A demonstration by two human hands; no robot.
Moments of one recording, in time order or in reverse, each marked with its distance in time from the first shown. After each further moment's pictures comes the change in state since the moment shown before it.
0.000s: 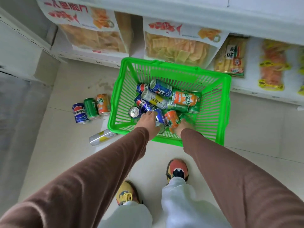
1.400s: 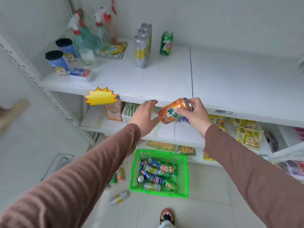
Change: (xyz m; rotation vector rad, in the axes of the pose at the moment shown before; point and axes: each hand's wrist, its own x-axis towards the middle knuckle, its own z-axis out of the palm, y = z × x) left_hand -0.351 0.203 -0.537 -0.172 0.640 0.507; right_hand -0.562 -0.121 -0.452 0.836 0.552 -0.725
